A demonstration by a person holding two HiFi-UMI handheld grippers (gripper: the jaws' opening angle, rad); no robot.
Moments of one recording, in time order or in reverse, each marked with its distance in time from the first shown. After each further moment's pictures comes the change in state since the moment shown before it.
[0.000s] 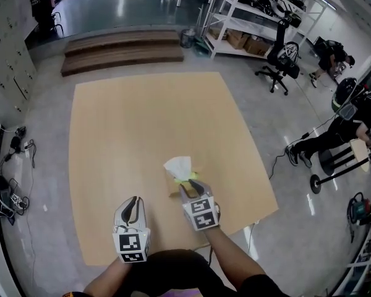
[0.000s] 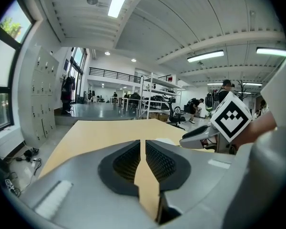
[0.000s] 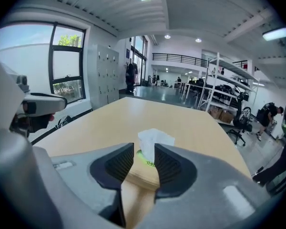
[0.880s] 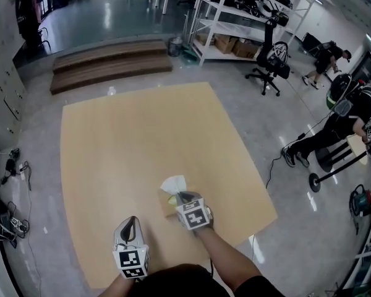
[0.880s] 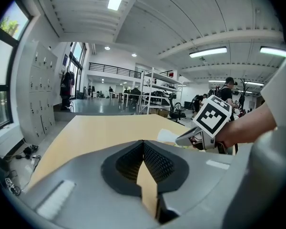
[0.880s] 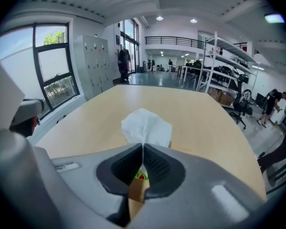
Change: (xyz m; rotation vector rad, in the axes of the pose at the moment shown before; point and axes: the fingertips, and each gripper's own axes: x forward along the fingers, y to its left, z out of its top) left arm 0.033 0.011 -0.018 -0.021 0.073 -0.004; right arm 0.070 -0.026 -0.017 0.114 0.171 0.016
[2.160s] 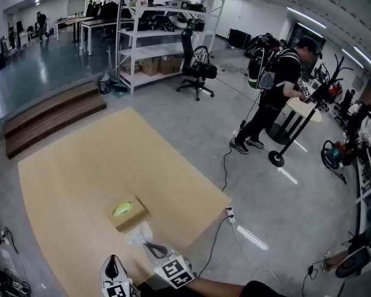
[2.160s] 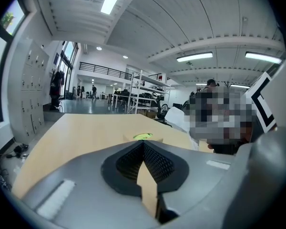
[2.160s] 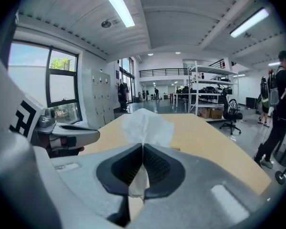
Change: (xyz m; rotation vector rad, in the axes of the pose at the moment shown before) left arm -0.076 -0.087 -0.039 0.021 -0.024 -0.152; right arm -0.182 0.086 -0.073 0.075 -0.393 -0.031
